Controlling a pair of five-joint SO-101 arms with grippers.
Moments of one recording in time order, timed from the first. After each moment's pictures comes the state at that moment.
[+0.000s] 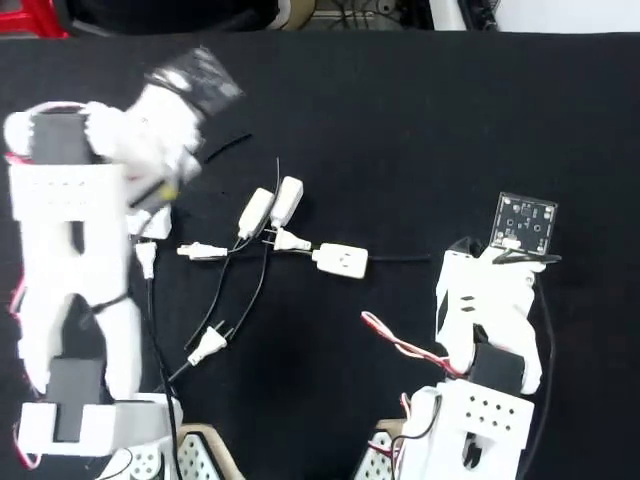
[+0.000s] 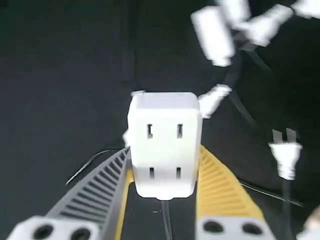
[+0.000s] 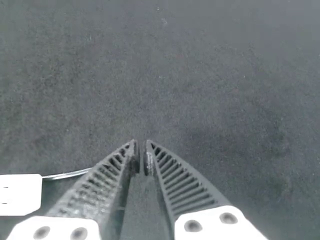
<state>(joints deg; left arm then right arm) -1.7 -10.6 -14.8 100.4 -53.5 17.8 -77.1 76.4 46.2 3.9</state>
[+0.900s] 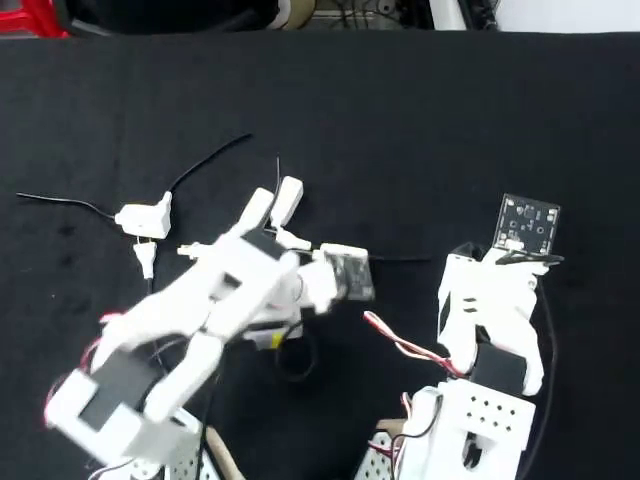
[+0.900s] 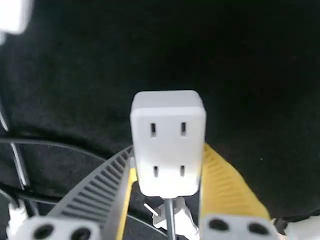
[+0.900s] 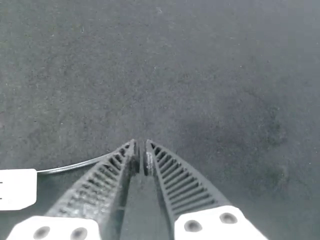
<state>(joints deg) 27.5 -1.3 33.3 68.4 -49.1 19.0 -77.1 76.4 48.0 3.9</state>
